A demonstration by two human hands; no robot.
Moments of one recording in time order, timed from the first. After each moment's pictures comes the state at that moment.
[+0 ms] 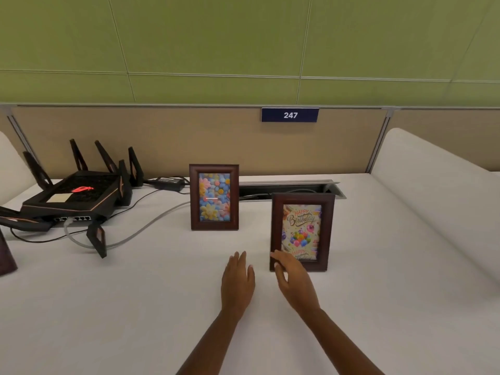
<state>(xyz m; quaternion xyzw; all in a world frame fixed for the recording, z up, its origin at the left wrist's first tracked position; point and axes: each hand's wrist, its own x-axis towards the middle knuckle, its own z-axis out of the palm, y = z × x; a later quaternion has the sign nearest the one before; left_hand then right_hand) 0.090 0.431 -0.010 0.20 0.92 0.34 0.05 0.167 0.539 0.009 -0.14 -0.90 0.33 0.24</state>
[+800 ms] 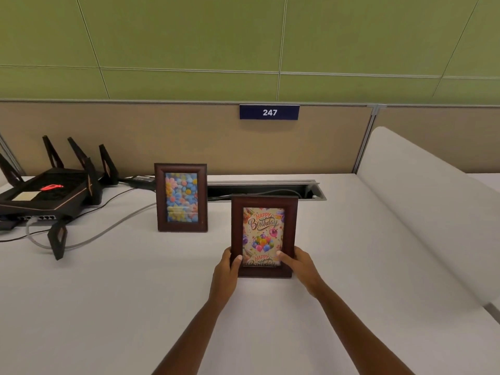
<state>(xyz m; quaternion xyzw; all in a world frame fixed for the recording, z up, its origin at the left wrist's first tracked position) 0.098 0.502 0.000 0.16 0.83 0.52 0.12 0.169 0.668 0.009 -0.23 -0.74 0.63 0.09</state>
